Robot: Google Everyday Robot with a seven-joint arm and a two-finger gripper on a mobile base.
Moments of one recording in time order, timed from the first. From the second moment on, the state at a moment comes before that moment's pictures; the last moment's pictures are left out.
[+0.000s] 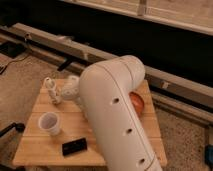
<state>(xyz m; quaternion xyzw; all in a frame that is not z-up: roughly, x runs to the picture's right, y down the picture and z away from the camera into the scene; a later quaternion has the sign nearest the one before) -0.093 0.138 0.910 -0.30 0.03 -0.31 0.90</state>
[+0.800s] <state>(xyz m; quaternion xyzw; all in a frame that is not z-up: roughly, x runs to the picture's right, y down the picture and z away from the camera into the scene) -0.061 0.141 0.908 -0.30 0.04 -0.26 0.91</state>
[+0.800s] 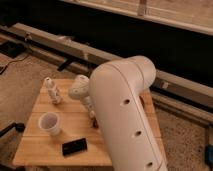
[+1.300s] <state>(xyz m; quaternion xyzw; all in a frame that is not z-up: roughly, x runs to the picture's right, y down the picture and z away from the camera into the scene) -0.057 0.123 0.888 -0.25 0.00 -0.24 0.94</state>
